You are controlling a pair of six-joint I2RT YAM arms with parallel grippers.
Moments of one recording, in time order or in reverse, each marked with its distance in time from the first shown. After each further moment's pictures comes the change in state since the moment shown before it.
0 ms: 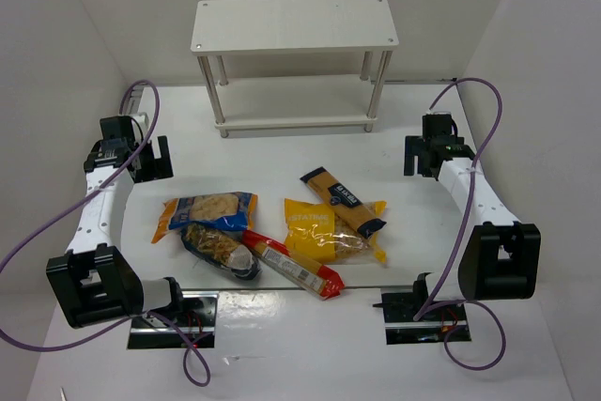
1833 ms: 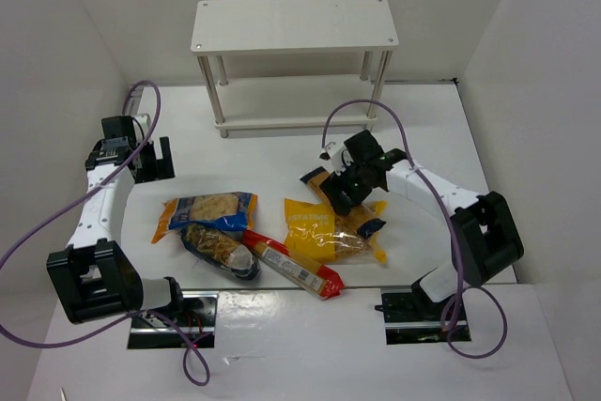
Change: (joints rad) left arm 0.000 0.023 0.000 -0.002 0.021 0.005; right arm 0.497 0.132 0.013 -0.050 -0.513 -0.304
